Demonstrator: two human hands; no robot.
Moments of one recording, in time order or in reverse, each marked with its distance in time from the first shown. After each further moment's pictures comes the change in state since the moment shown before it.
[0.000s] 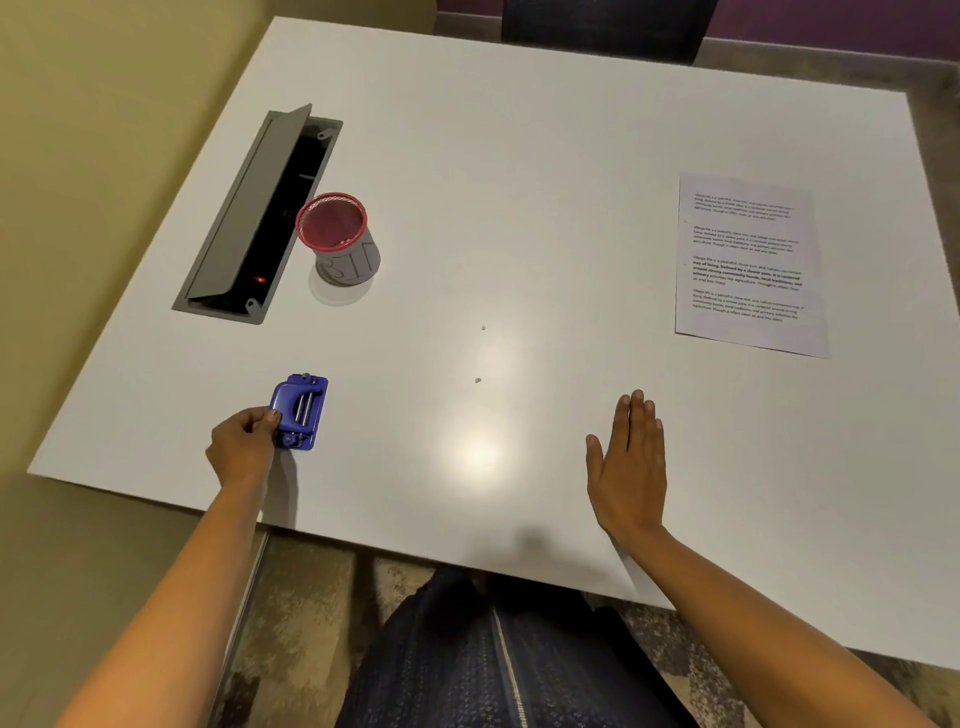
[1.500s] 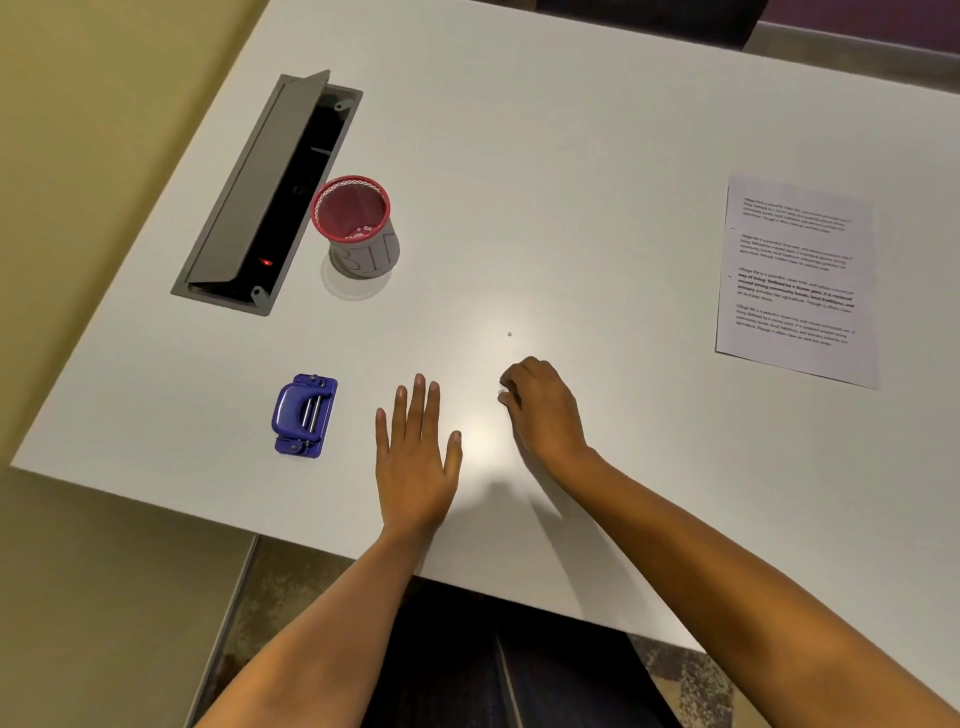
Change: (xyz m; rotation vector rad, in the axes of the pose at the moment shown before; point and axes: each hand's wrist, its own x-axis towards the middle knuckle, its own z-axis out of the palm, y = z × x) left_hand -0.080 -0.023 0.128 0.689 -0.144 0.775; right_hand 0.075 -0.142 -0.017 0.247 -0.160 -0.364
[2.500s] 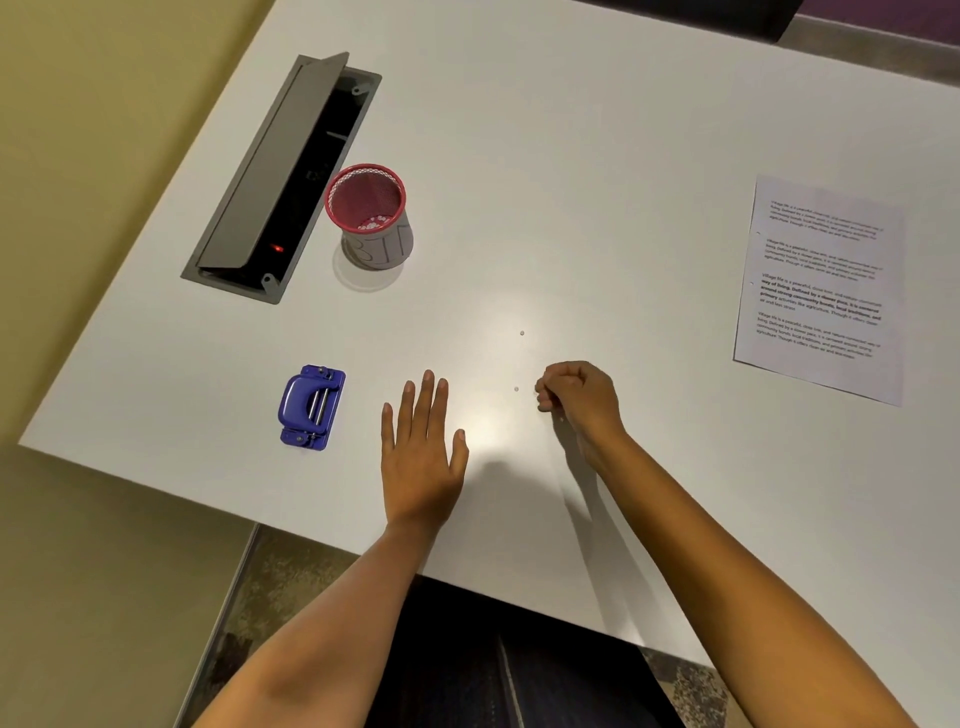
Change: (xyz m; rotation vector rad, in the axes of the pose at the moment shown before) left_hand 0.001 0.003 -0.003 -0.014 0.011 -0.007; right_hand 0.010 0.010 -0.029 0.922 -0.009 0.727
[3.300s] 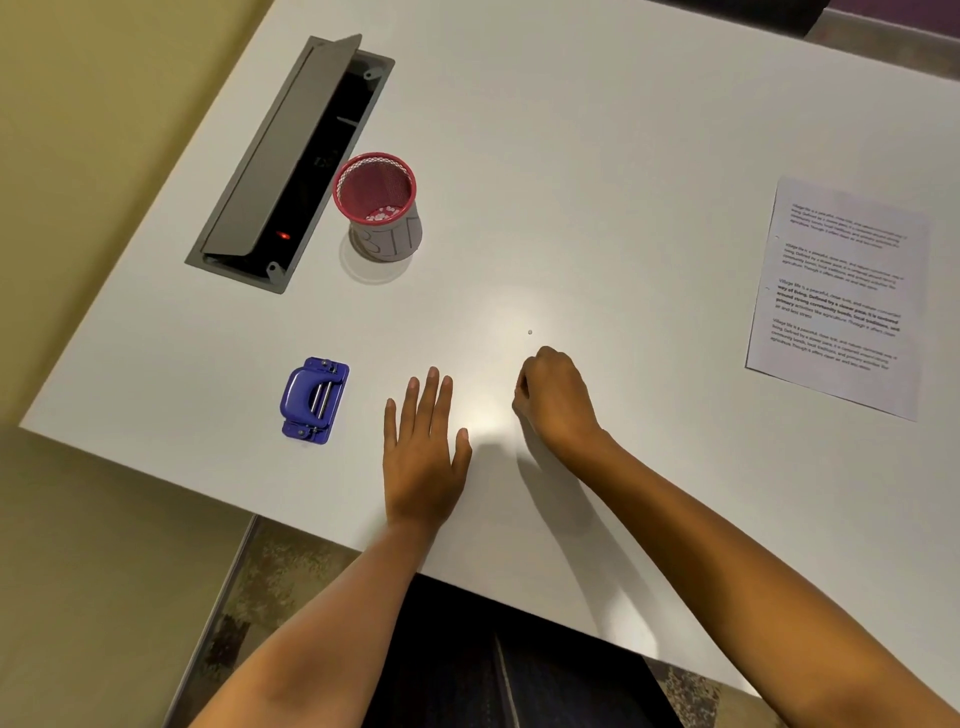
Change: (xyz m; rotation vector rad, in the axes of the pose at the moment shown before) left_hand 0.000 0.000 0.000 0.020 0.032 0.014; right_hand 0.008 -0.009 0.037 -1.218 -0.077 -0.544
